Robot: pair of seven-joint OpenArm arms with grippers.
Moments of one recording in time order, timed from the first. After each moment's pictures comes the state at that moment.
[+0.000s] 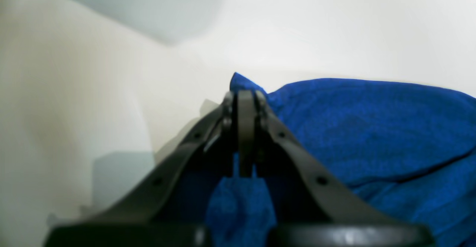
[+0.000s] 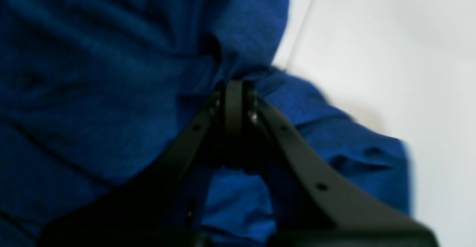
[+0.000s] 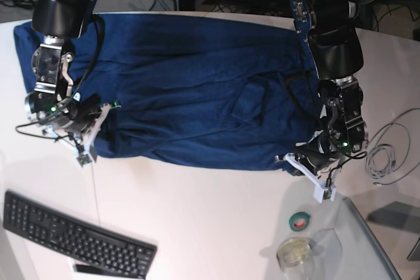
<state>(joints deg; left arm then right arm) -18.5 -5.1 -19.9 61.1 -1.4 -23.2 37.8 6.6 0.0 17.8 73.2 -12.6 34.2 -44.8</state>
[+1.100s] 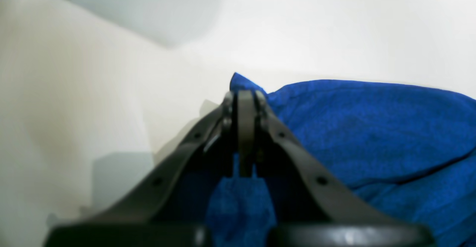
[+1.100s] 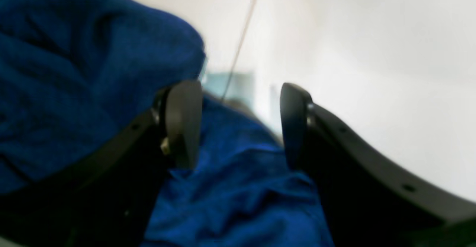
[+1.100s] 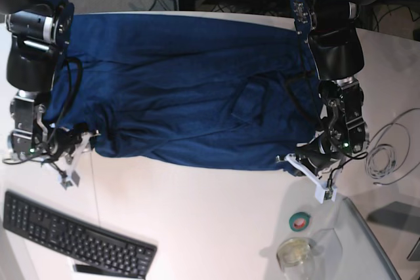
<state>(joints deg) -18.7 -5.2 -19.9 60.7 -1.5 -23.2 37.7 22.7 8.6 17.7 48.8 -7.7 35.8 -46.6</state>
